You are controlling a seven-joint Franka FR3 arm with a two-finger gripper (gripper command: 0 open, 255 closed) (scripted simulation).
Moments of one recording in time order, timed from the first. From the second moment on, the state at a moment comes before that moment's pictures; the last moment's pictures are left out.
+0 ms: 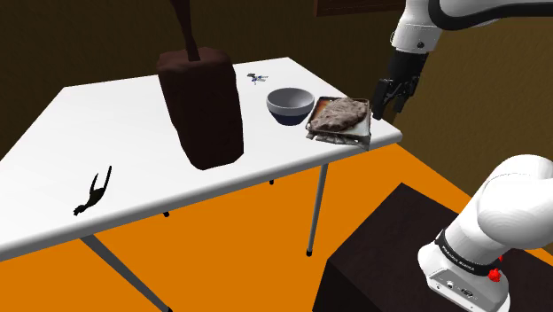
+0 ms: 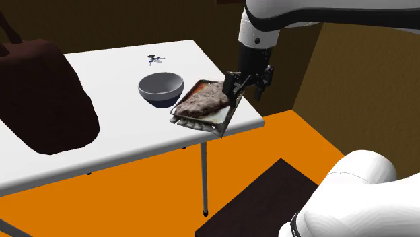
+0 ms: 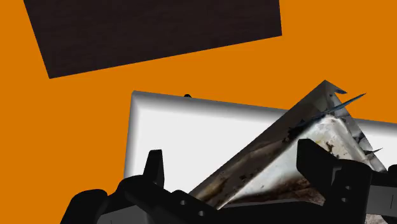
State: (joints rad) arm 0.02 -0.77 -0.06 -2.44 0.05 1.65 0.10
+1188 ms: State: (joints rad) arm 0.09 -0.12 -0.03 -1.79 0.12 1.66 0.10
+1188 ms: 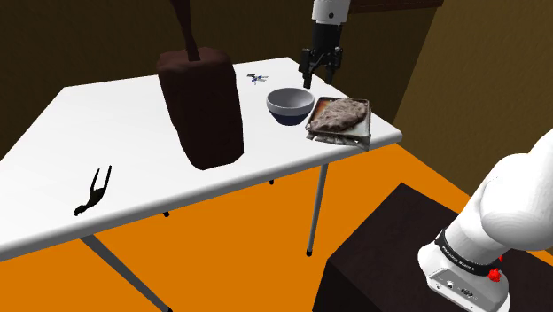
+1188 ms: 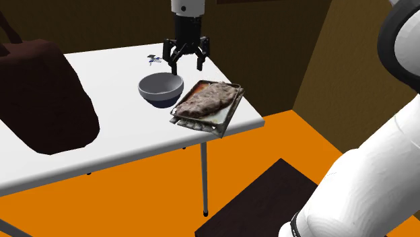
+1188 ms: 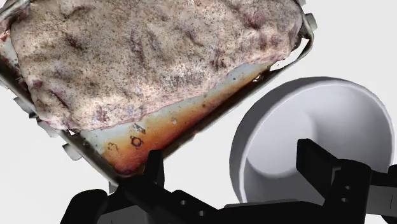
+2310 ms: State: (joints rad) arm 0.11 -0.05 -0.02 -1.80 0.13 1.74 0.10
